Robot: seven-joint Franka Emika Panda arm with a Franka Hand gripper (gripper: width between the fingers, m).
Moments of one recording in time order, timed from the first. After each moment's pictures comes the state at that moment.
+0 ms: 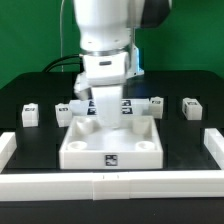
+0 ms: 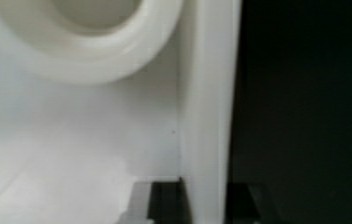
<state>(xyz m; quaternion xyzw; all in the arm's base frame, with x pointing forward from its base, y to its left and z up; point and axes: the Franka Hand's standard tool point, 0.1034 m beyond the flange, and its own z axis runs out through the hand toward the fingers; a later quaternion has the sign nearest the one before) 0.441 0.002 0.009 -0.72 -0.69 0.01 0.07</state>
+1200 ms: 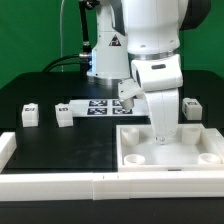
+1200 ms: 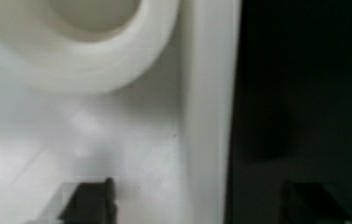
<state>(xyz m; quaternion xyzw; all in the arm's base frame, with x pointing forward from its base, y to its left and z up) 0.483 0.067 0.008 -0.71 -0.70 -0.02 0.06</state>
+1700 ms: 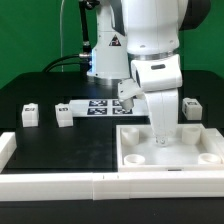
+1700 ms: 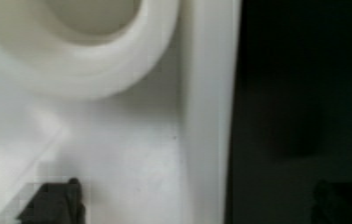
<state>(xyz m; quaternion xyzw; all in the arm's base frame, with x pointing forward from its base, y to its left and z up) 0.483 0.066 0.008 -0.71 -0.70 -0.02 0.06</state>
